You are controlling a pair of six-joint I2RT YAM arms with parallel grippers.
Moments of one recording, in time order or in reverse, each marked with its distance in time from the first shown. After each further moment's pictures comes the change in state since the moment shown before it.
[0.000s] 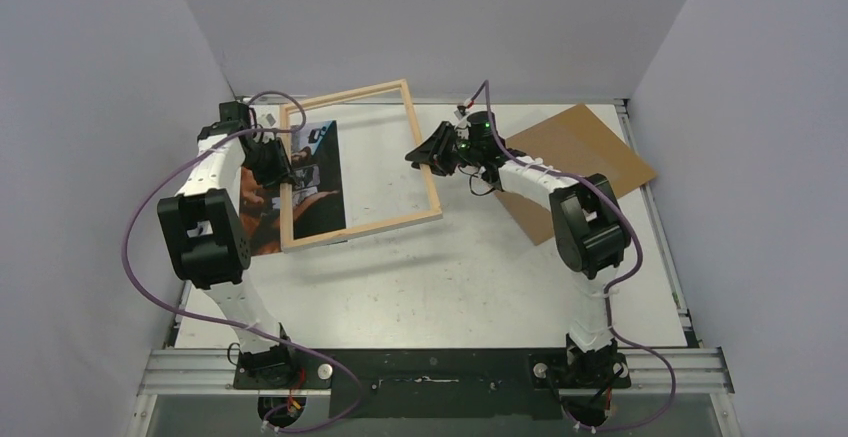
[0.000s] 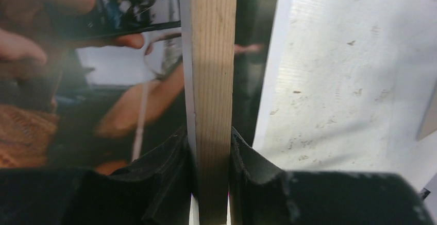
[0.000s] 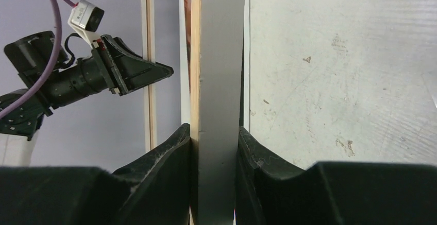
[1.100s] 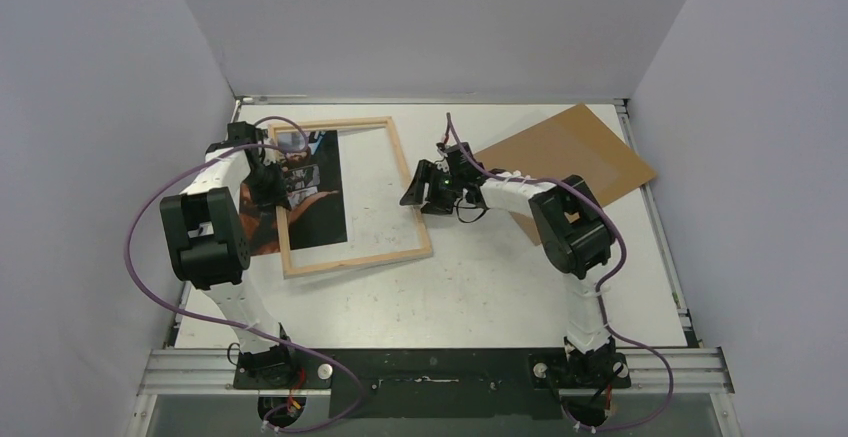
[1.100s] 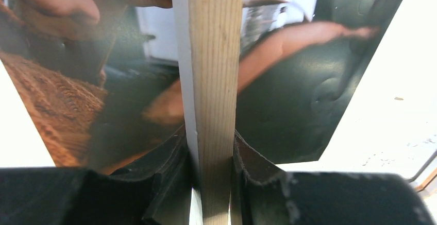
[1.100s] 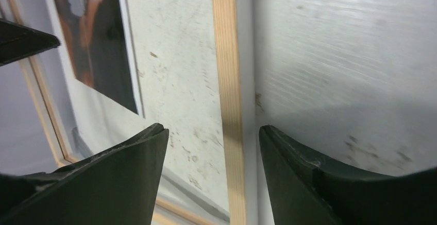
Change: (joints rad) left arm 0.018 -0.012 -0.180 0.046 -0.222 0.068; right arm 0.116 0.088 -0.092 -0.134 0.142 -0.267
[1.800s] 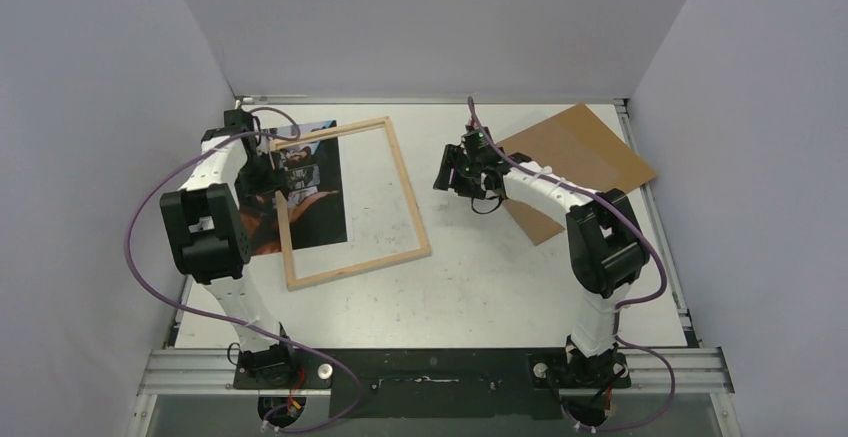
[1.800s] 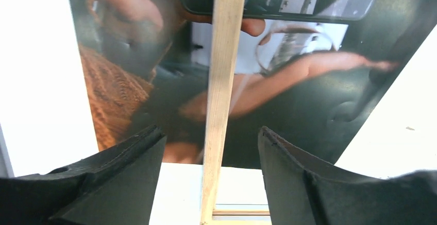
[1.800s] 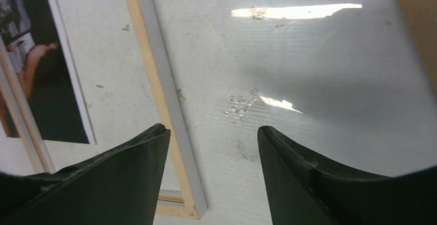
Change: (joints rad) left arm 0.000 0.045 0.130 -0.095 -0.134 -0.038; right arm -0.048 -0.230 0.006 -0.314 0.342 -0.140
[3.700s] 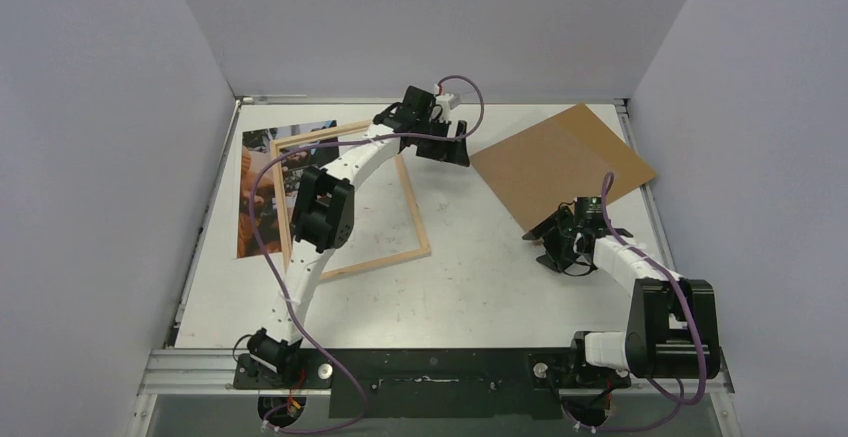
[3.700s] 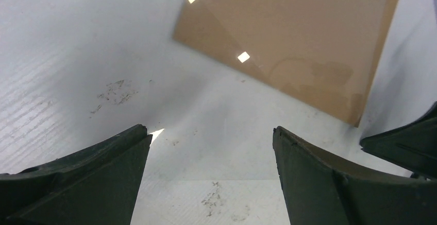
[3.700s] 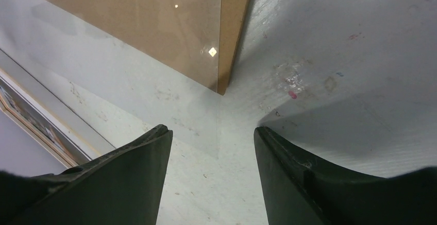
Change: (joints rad) left arm -0.702 0.562 0.761 0.326 0.481 -0.078; right arm -0.532 -0.554 -0.768 -0.001 -0.145 0.311
